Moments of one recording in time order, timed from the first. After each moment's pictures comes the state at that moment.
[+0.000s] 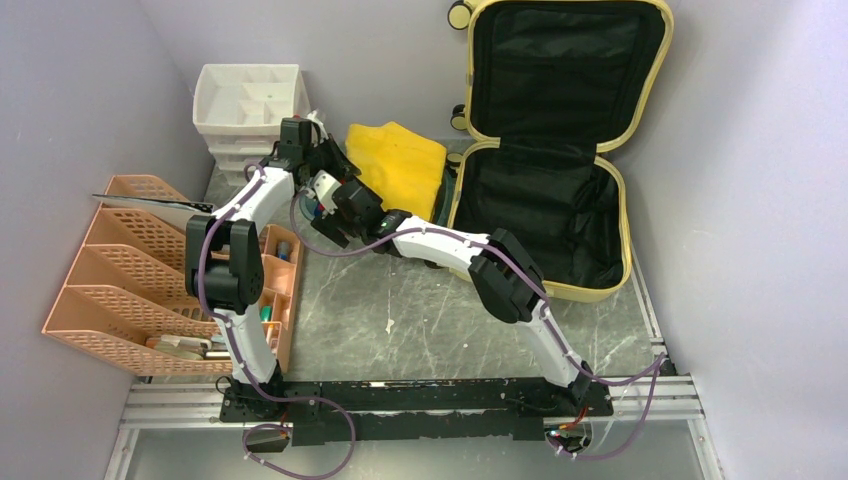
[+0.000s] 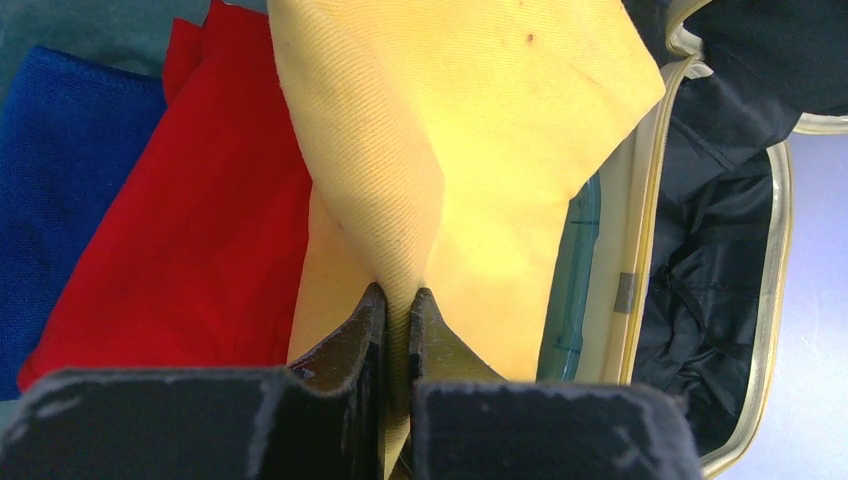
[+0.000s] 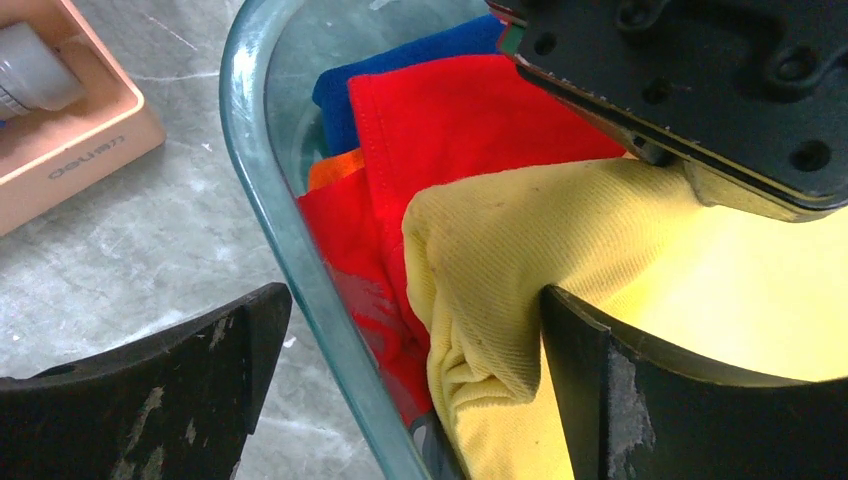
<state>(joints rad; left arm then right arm) -0.15 1.90 1.51 -0.22 0.39 -0.59 0.94 2.26 1.83 -0.09 0.25 -0.25</state>
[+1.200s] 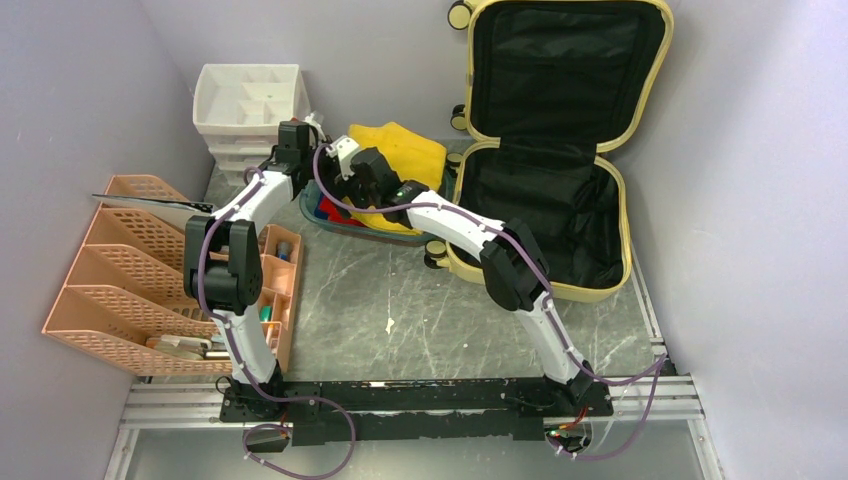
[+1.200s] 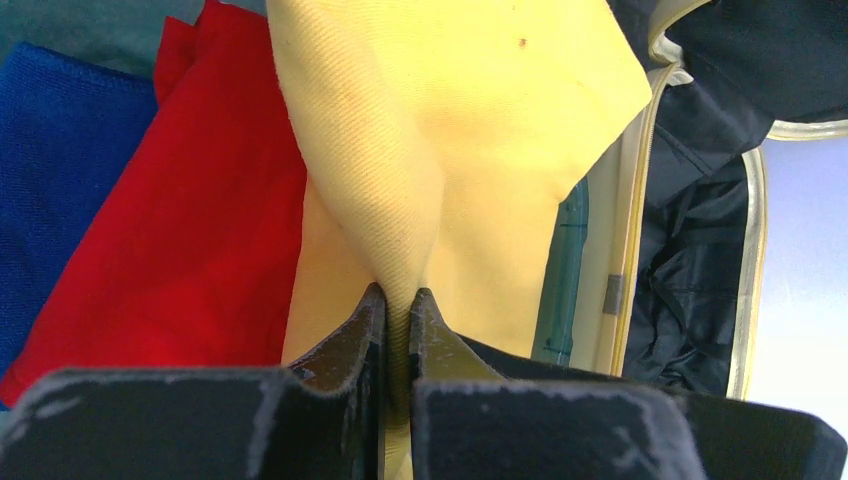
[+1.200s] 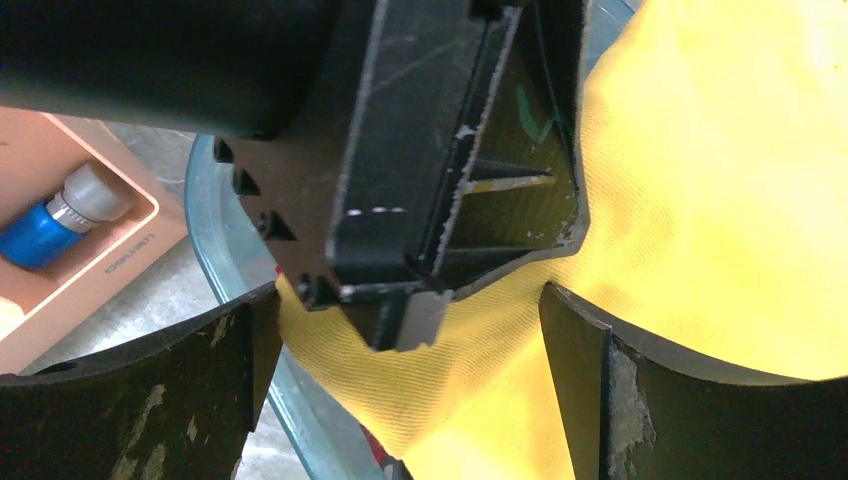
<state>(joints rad) -0.14 1.89 1.46 -0.15 0.42 -0.62 0.82 2.28 1.99 -0.18 0.05 -0.04</state>
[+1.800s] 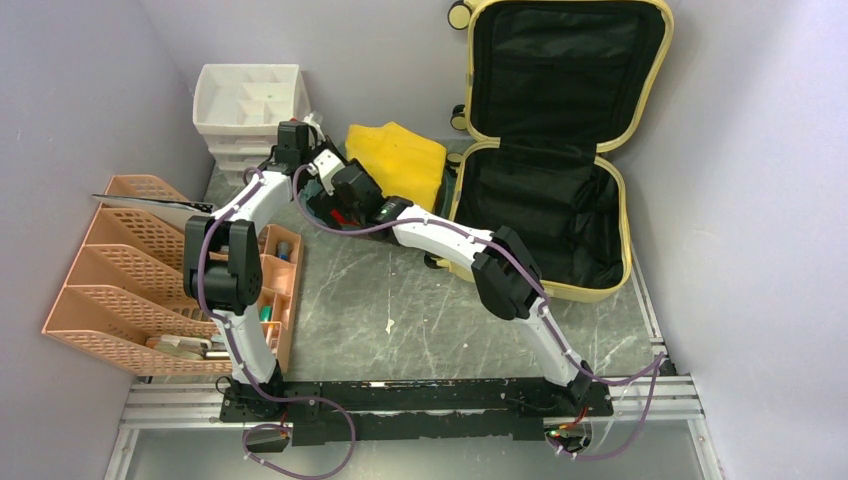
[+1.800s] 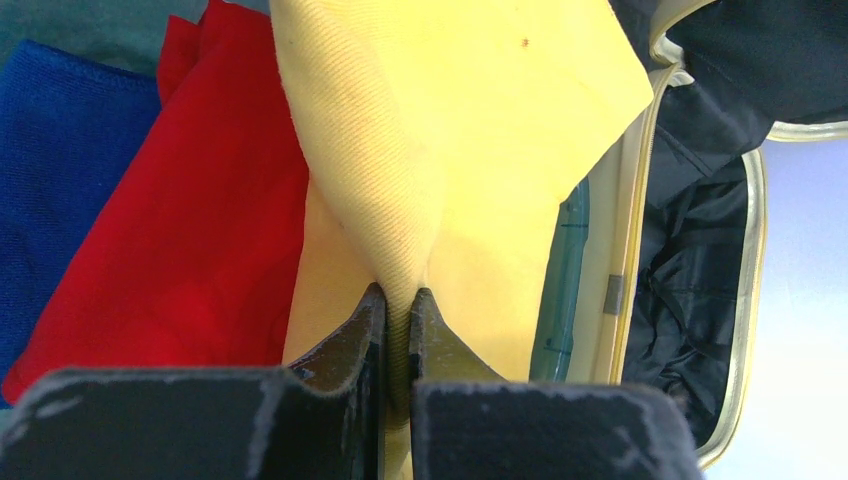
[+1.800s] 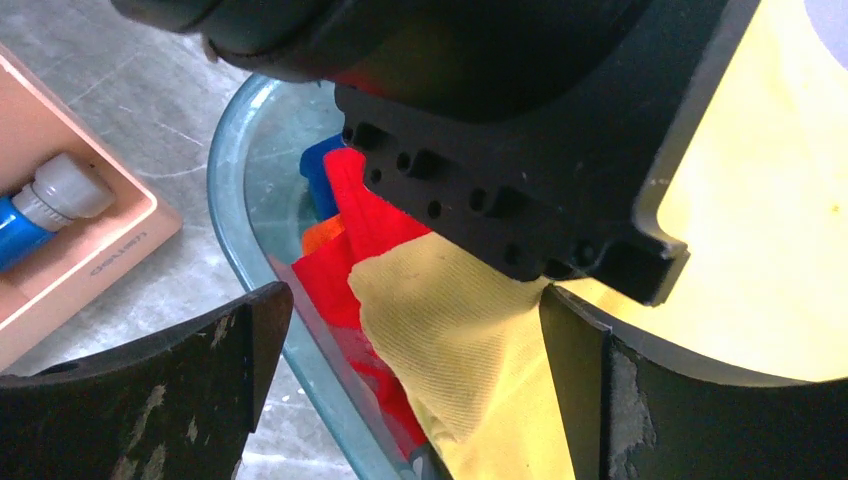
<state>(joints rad) -0.14 1.89 1.46 -0.15 0.42 -0.63 0.92 2.28 1.97 -0.15 0.23 -0.13</state>
